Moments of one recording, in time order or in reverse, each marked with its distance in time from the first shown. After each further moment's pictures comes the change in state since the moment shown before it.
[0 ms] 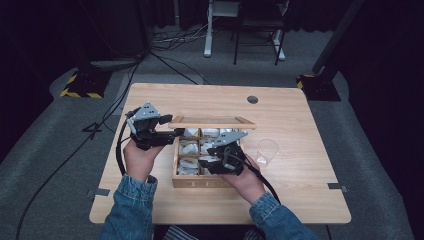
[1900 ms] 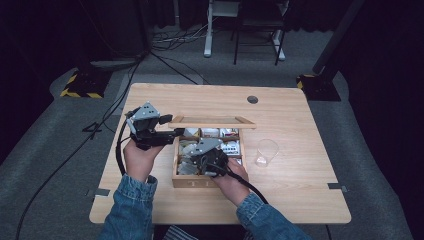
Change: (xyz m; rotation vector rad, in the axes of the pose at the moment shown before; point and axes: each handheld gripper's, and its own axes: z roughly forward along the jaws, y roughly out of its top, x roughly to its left) left arm 0.000 0.000 0.000 -0.002 -0.003 -0.002; right arm 0.028 0.009 0.032 0.057 -0.099 -0.164
